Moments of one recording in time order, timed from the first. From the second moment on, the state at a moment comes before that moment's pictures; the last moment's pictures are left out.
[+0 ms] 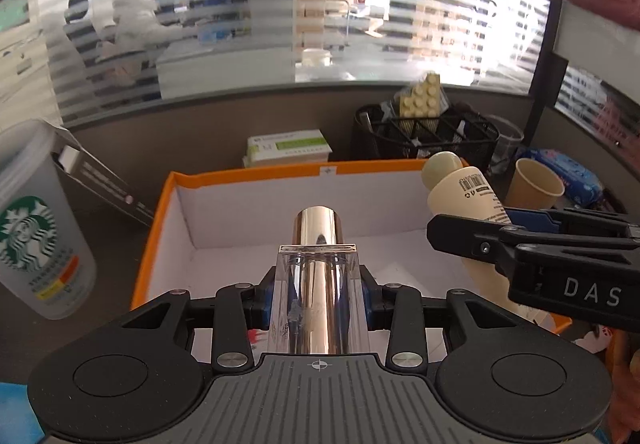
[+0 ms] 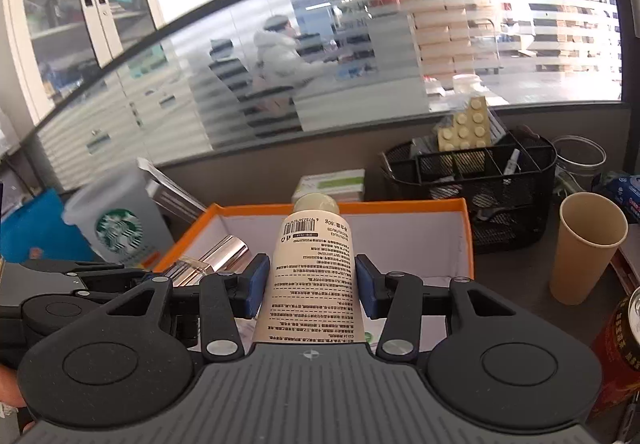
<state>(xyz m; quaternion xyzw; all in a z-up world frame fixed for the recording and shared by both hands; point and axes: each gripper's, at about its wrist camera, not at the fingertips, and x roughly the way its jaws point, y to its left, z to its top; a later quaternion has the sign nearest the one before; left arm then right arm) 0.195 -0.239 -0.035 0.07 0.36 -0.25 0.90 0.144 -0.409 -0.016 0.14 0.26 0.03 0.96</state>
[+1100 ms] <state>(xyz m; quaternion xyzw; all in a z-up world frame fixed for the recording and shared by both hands) 0.219 -0.257 -0.088 0.14 0.40 -0.20 0.88 0.188 -0.369 -0.069 -0.12 0.39 -0.02 0.91</state>
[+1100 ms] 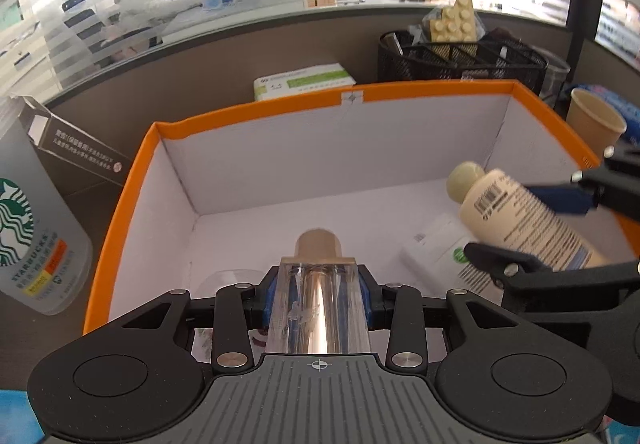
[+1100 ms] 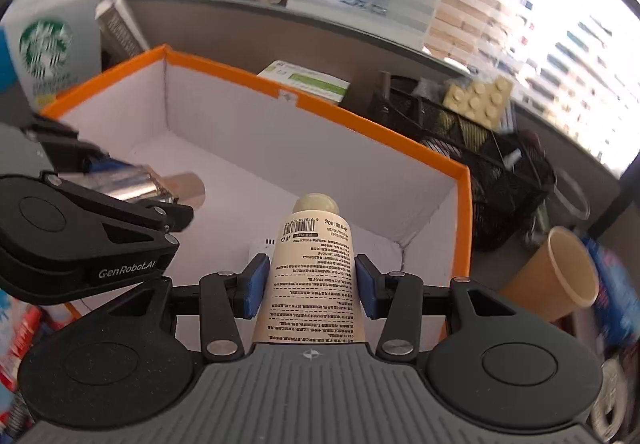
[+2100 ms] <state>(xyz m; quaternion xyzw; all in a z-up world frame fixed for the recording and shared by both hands) 0.229 -0.259 -0.094 0.14 0.43 -0.17 0.87 0.222 -0.361 -0.082 -0.14 0.49 0.00 0.86</state>
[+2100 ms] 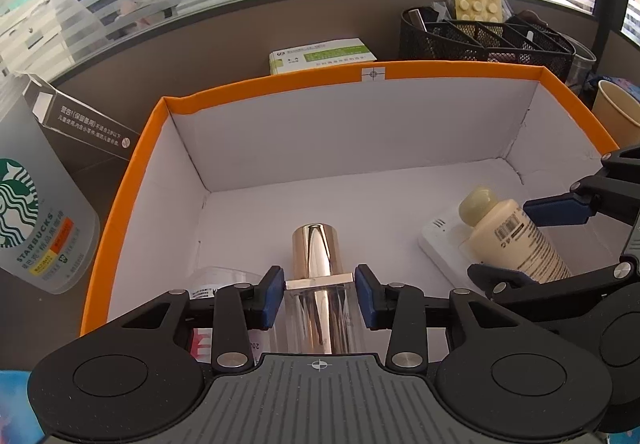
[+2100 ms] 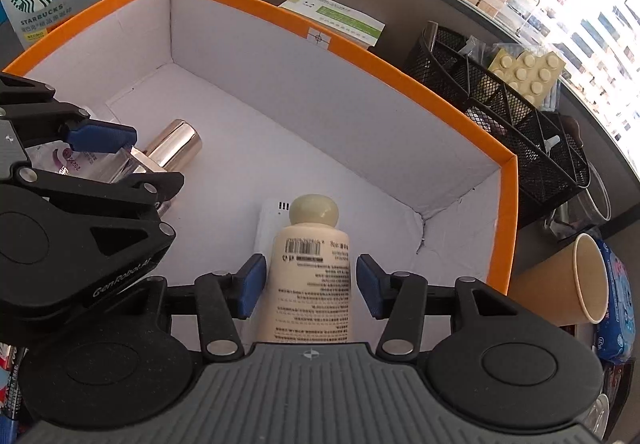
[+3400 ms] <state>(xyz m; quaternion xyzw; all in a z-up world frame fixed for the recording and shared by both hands) 0.141 -0.215 0.026 0.07 0.28 -0.16 0.94 0.143 -0.309 0.015 -0.21 0.36 -0.04 0.91</state>
